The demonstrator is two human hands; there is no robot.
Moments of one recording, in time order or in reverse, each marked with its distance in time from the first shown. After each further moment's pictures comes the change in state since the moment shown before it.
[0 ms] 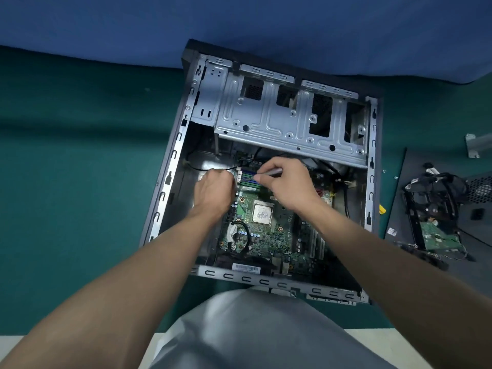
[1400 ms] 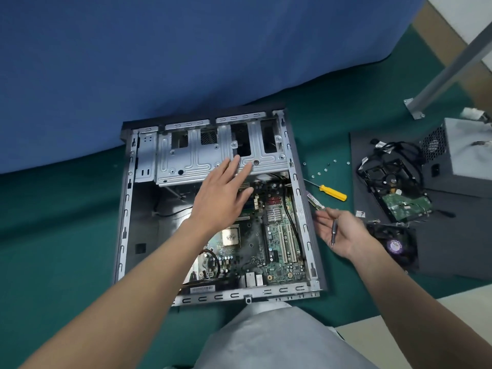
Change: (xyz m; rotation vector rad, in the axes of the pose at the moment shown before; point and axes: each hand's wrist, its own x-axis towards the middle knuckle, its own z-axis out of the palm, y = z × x) left_hand -0.019 0.114 -0.022 0.398 0.033 0.692; right_hand -0.069 0.169 -0.097 1.458 0.300 0.687
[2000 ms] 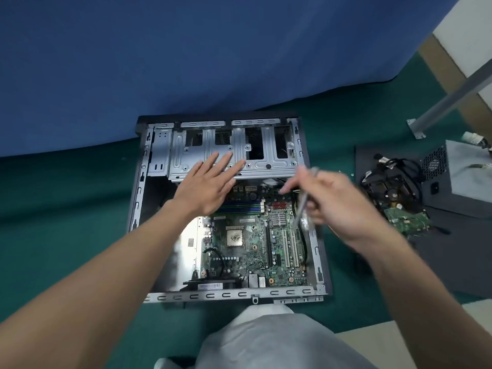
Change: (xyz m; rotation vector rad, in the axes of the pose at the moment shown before) left_hand 0.000 -0.058 -0.017 0.054 -0.156 0.002; right_hand -0.134 -0.028 0.093 -0.963 -0.474 -0.572
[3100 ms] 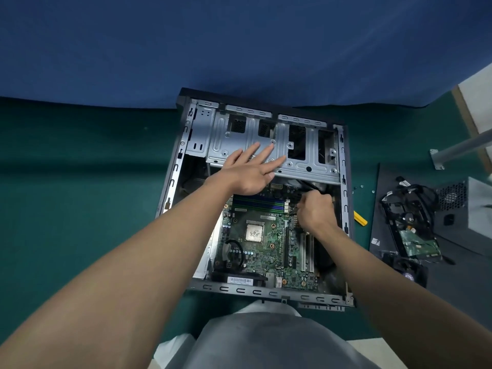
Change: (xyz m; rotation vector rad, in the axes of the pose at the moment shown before) left_hand 0.008 -0.008 -0.014 -0.393 -0.219 -0.040; right_hand 0.099 0.077 0.068 -0.996 0.306 0.245
